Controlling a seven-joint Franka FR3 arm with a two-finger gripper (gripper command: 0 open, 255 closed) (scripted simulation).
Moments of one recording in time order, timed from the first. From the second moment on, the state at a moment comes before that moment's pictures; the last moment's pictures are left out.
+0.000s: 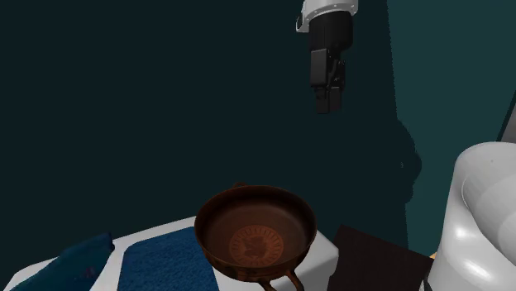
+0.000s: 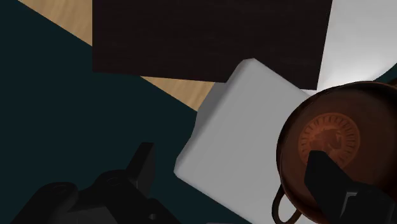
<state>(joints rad) 0.02 -0.83 -0.06 -2.39 0.00 1.44 -0.06</state>
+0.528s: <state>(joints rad) 0.11 -0.70 -0.07 -2.42 0.02 1.66 -0.22</state>
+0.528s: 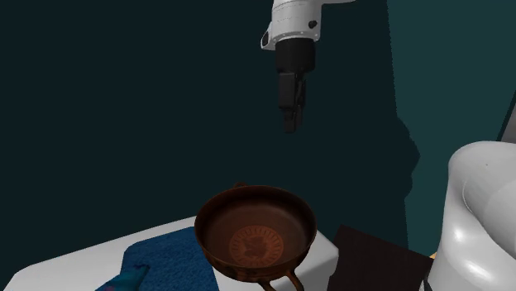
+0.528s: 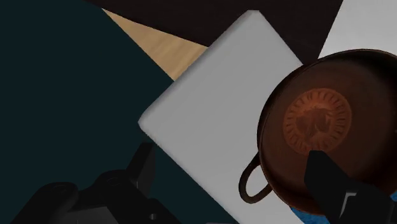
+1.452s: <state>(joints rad) 0.34 -0.35 -0.05 -2.33 0.14 2.05 -0.61</state>
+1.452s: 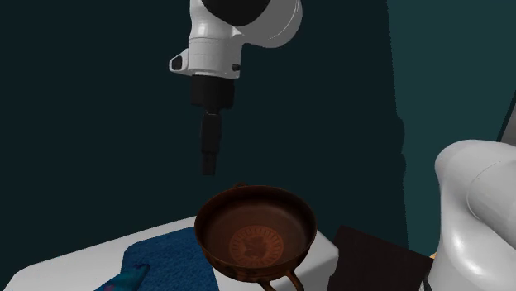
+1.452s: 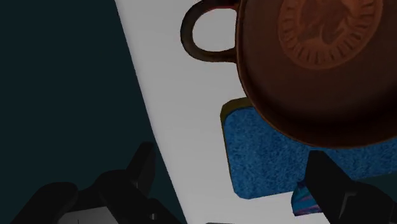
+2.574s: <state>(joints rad) 0.53 -0.07 0.04 -2.21 0.28 2.31 -0.98</state>
